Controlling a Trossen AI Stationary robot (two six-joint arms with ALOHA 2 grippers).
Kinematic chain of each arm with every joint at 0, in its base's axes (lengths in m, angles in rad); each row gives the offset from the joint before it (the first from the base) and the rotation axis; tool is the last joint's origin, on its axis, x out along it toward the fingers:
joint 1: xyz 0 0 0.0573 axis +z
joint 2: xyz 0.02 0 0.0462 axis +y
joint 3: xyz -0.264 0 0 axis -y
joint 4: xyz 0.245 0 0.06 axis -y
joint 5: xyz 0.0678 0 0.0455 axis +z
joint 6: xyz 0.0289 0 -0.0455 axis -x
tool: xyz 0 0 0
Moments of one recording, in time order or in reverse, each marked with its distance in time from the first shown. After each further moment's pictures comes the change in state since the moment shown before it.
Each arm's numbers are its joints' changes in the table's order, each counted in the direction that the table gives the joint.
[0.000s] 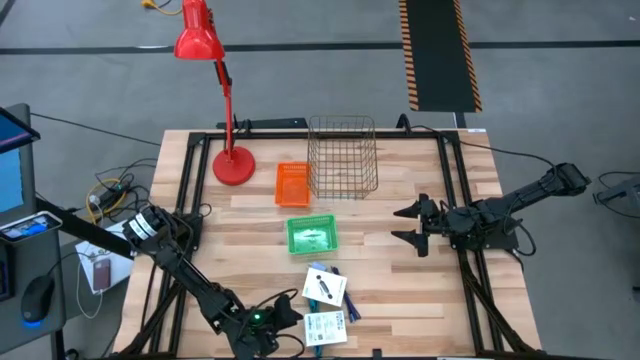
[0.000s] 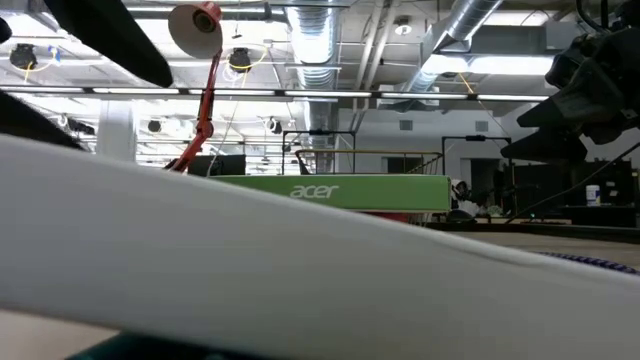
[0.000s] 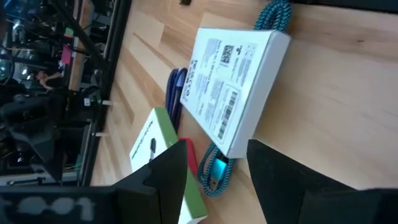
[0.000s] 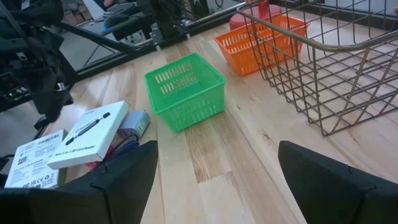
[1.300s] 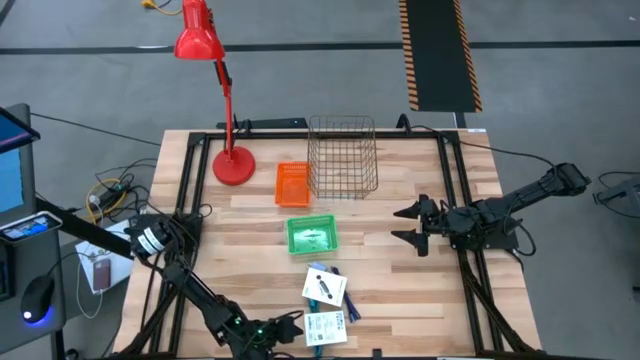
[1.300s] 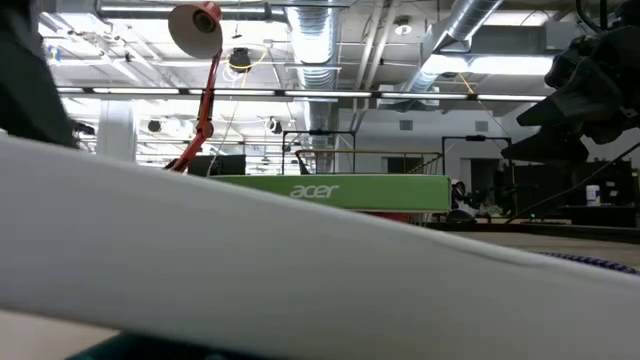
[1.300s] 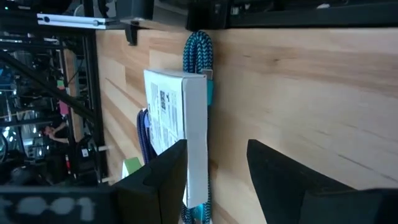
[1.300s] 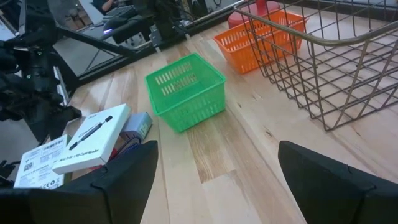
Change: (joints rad) left arm -0.032 0.132 0.081 -0.008 -0.045 -0.236; right arm 0.000 0.000 0.000 -0.001 0.002 -0.043
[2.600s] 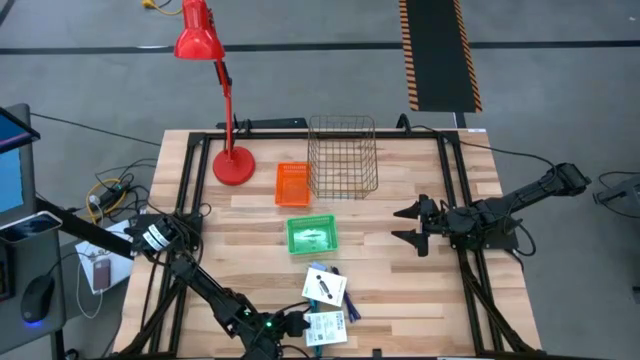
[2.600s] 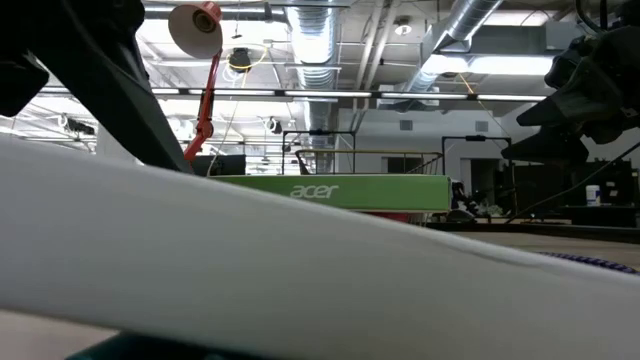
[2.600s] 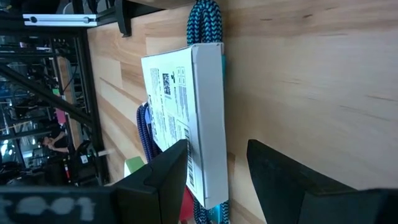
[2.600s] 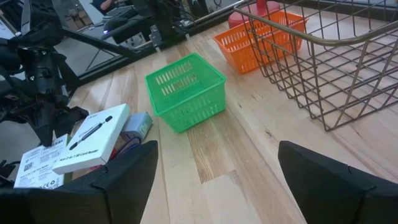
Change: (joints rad) left arm 0.075 0.003 -0.003 0.014 -0.074 -0.113; right arm 0.000 0.000 0.000 0.000 -0.001 0.000
